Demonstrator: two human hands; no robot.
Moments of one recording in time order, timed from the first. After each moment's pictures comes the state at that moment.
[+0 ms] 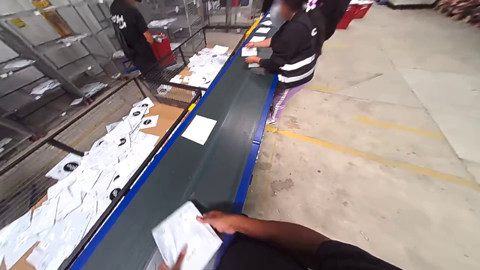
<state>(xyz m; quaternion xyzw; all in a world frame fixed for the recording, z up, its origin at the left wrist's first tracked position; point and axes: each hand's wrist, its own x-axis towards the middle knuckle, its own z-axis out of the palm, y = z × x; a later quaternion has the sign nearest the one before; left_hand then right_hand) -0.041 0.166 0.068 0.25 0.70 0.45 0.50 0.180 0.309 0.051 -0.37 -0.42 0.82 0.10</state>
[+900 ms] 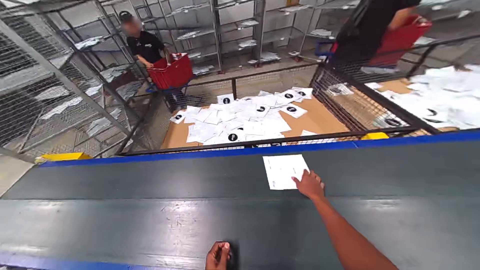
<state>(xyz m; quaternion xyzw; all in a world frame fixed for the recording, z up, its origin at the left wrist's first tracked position) -0.007 0.015 0.012 0.07 0.76 0.59 0.29 0.016 0.526 0.004 -0.48 -0.85 0.22 0.01</state>
